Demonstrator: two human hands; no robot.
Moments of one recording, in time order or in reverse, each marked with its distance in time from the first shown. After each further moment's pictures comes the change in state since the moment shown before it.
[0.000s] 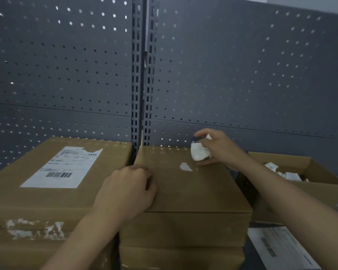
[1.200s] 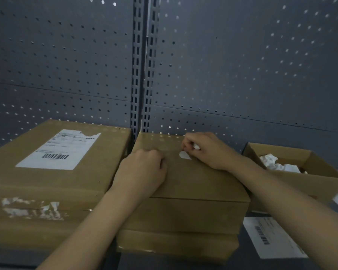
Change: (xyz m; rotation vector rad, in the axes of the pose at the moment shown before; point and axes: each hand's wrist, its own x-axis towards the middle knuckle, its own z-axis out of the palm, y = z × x) left_hand 0.024 0.019 0.028 -0.123 0.042 -0.011; right_hand 0.003 0.025 0.014 -0.757 -0.194 -0.603
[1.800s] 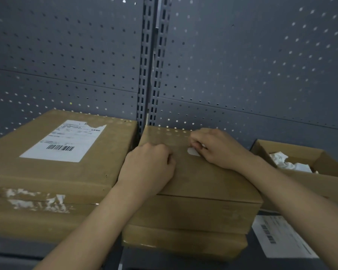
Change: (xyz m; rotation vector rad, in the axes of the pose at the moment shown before) left_hand -0.002 -0.002 0.001 0.005 0.051 -0.005; right_hand 0.002 -0.002 0.005 -0.200 0.010 -0.115
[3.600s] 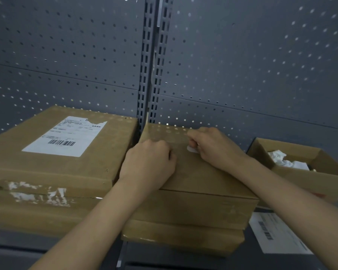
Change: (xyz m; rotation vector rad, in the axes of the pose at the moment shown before) left_hand -0.003 0.006 -0.001 -0.006 0.023 -0.022; right_hand -0.004 -0.022 0.002 -0.059 0.027 0.073
